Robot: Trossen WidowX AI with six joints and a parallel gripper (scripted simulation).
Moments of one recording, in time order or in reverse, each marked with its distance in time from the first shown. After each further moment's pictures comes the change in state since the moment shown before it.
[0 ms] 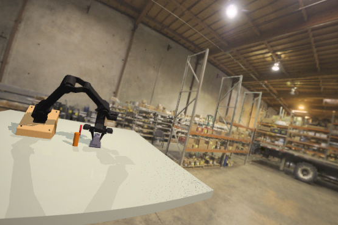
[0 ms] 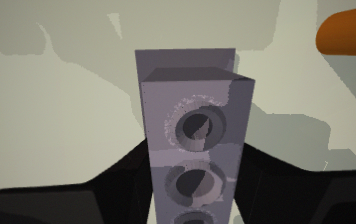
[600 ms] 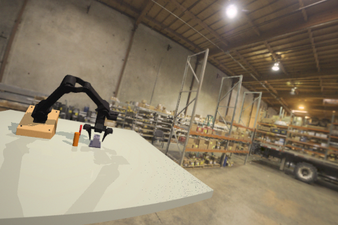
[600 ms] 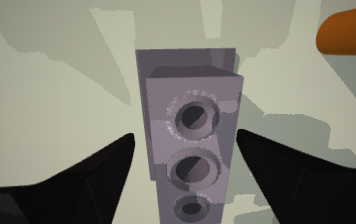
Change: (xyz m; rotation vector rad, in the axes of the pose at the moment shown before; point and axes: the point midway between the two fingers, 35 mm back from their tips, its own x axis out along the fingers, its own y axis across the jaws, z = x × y) arm 0.000 0.000 0.000 0.000 0.000 0.001
